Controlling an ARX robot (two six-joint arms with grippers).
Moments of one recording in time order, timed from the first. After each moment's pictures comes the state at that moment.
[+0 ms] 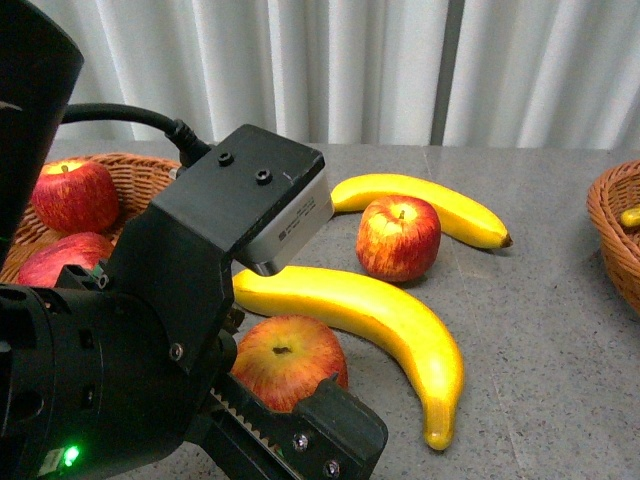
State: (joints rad) left arm -0.59 1.43 0.59 0.16 0.01 0.13; right arm 0.00 0.00 0.01 0.00 0.00 0.00
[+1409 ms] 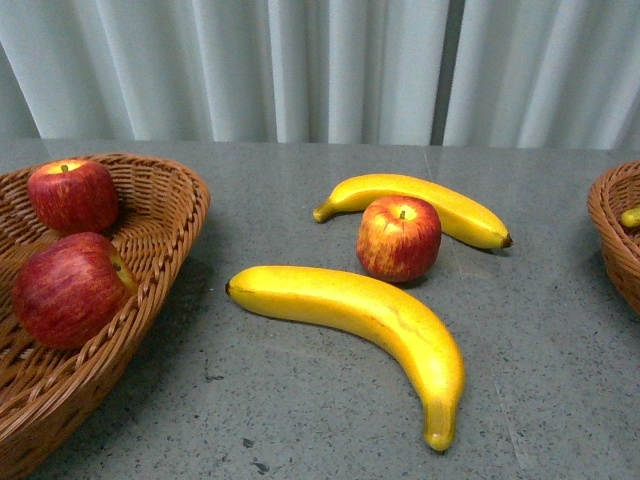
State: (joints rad) left arm 0.06 1.11 0.52 0.19 -0.14 -0.09; right arm 0.00 0.00 0.01 0.00 0.00 0.00
